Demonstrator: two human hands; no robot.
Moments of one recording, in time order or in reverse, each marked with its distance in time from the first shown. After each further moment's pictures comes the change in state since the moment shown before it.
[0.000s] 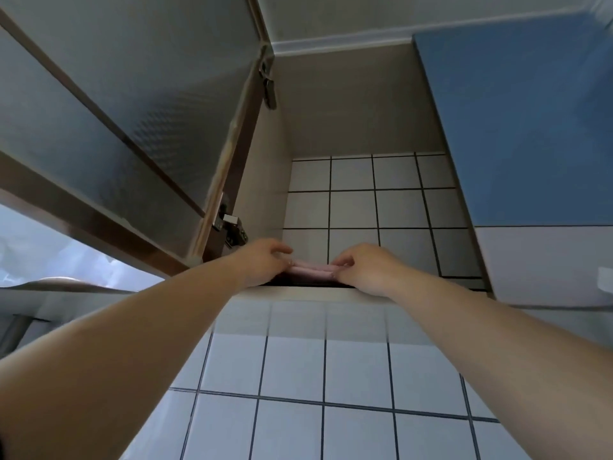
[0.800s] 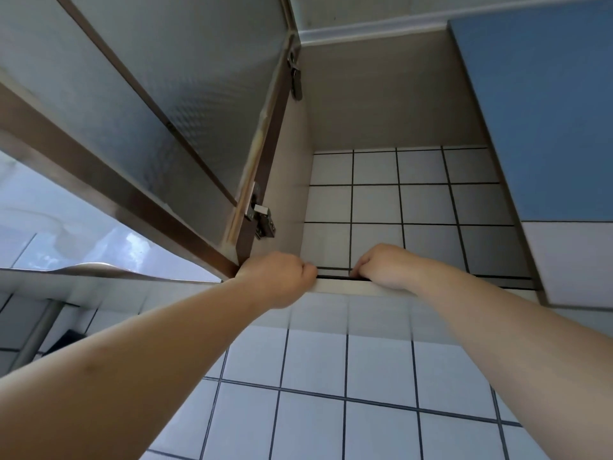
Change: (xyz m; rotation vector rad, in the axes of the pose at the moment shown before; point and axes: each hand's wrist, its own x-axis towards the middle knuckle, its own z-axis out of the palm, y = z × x) left_hand -0.019 -0.022 0.009 0.591 0.060 0.092; right_hand 0.023 -0.011 0.017 -0.156 -0.135 0.008
